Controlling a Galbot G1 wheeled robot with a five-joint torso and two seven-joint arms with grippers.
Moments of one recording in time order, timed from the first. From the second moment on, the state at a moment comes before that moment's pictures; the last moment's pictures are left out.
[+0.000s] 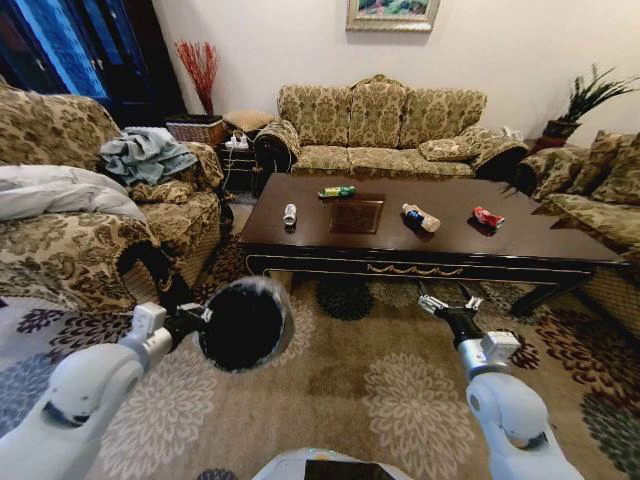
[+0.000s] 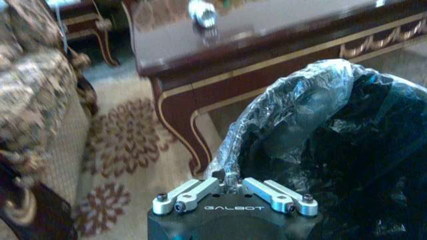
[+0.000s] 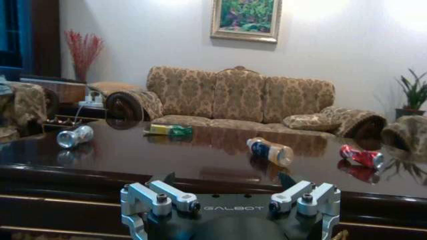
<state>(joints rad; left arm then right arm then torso) 1.57 -0.86 -0.86 -2.20 -0.45 0.74 0.27 -1.47 1.26 0.70 2.20 0.29 -0.27 0.03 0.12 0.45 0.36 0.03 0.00</state>
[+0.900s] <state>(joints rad) 1.49 -0.87 -0.64 -2.03 -0.32 0.74 0.34 -1.43 1.26 0.65 2.14 0.28 -0.27 -0.03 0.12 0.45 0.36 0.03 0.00</state>
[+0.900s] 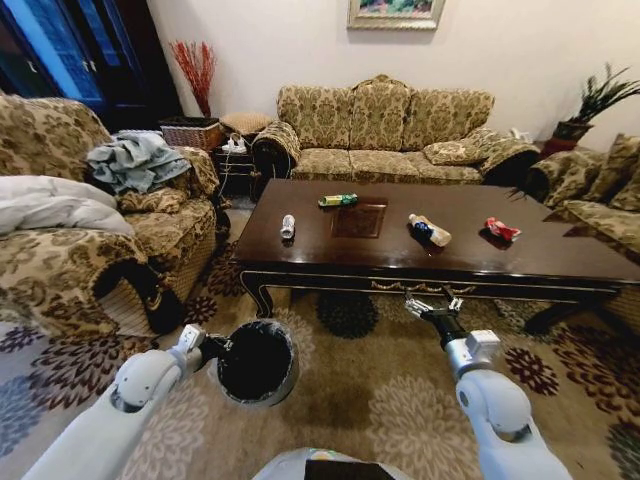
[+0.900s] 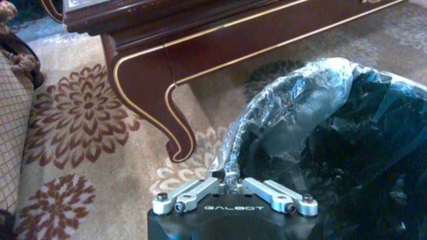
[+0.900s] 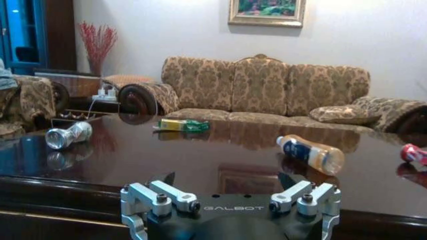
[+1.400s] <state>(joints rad) 1.51 -0.92 -0.68 -2.03 -0.32 0.74 0.31 -0.92 1.07 0.34 1.91 0.63 -0.40 0.13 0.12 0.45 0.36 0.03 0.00</state>
